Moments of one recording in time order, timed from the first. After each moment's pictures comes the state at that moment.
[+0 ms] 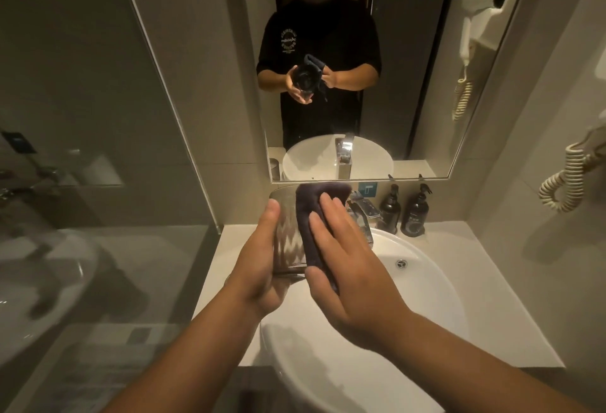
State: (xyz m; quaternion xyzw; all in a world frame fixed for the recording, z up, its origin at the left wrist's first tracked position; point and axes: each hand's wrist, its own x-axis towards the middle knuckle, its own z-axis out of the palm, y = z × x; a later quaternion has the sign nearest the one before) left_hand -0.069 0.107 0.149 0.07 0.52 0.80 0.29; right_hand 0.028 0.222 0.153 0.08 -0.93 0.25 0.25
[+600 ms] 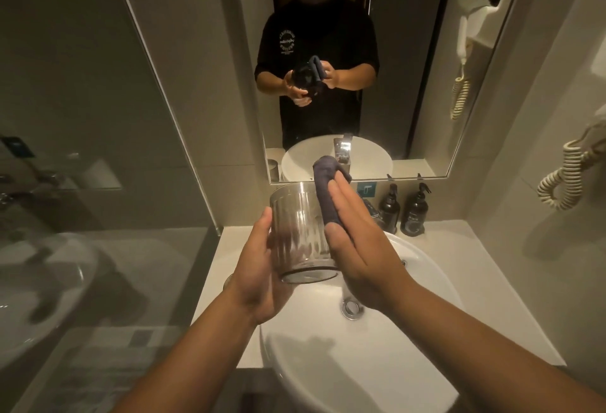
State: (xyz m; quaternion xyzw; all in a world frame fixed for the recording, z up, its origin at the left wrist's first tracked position) left_hand -0.072 0.106 0.138 0.07 0.45 0.81 0.36; right_hand 0.005 0.245 0.164 0.02 -0.88 0.41 0.22
